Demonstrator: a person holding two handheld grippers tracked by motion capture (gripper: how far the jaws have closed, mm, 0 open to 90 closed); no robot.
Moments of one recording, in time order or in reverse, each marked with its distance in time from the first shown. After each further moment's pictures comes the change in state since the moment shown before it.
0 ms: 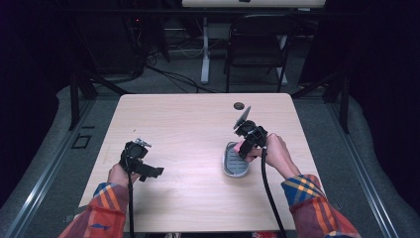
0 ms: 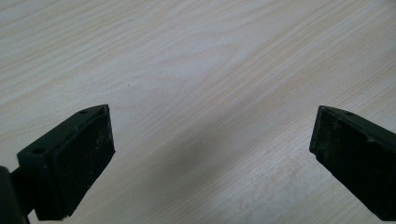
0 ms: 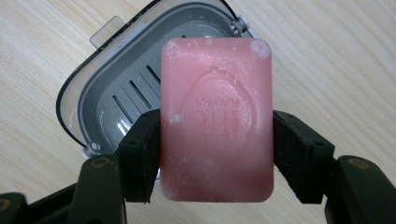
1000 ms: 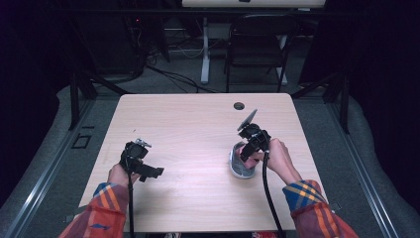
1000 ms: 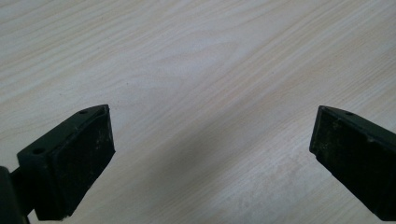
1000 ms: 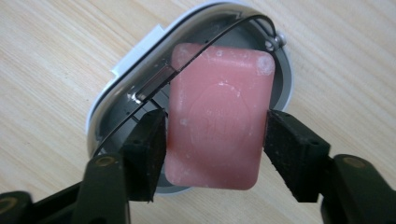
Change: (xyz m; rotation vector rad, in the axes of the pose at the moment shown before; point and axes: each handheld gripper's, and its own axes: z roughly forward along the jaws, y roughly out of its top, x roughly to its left) left arm 0.000 0.000 0.000 0.007 -0.001 0.003; right arm -0.006 -0.016 0.008 -0.023 0.052 0.080
